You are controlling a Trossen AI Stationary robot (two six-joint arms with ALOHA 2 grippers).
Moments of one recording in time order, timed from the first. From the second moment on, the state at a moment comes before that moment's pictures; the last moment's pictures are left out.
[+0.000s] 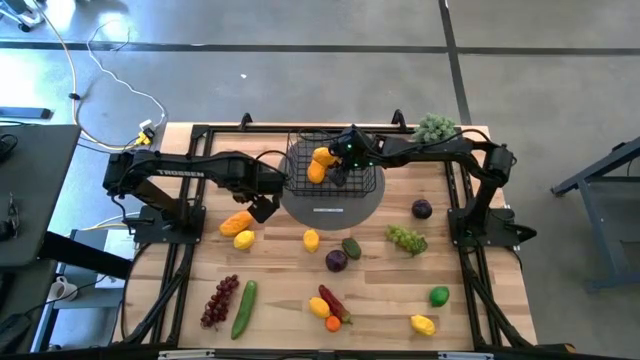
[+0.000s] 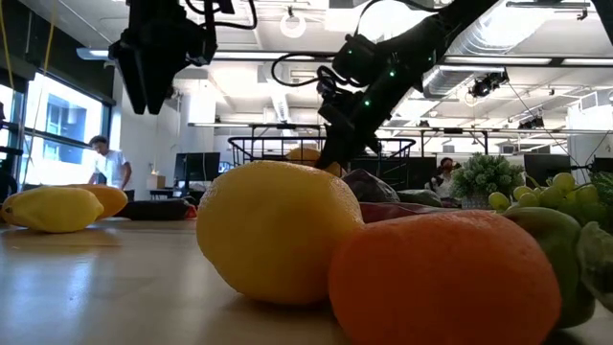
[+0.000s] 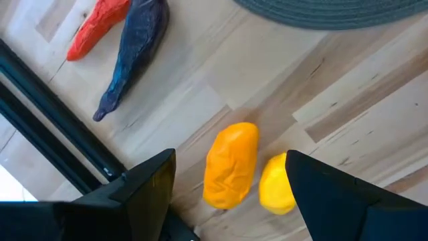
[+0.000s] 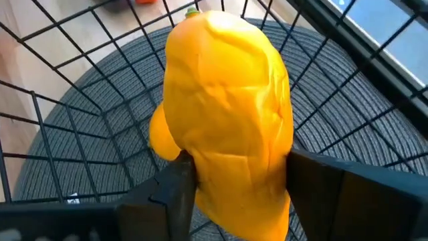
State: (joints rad) left arm 0.17 1.49 1.29 -1.45 -0.19 -0.76; right arm -0.39 1.79 1.18 -0.20 0.02 0.13
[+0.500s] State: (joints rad) left arm 0.12 1.49 1.29 -1.40 -0.18 -0.56; right arm -0.39 1.79 1.18 -0.20 0.03 0.21
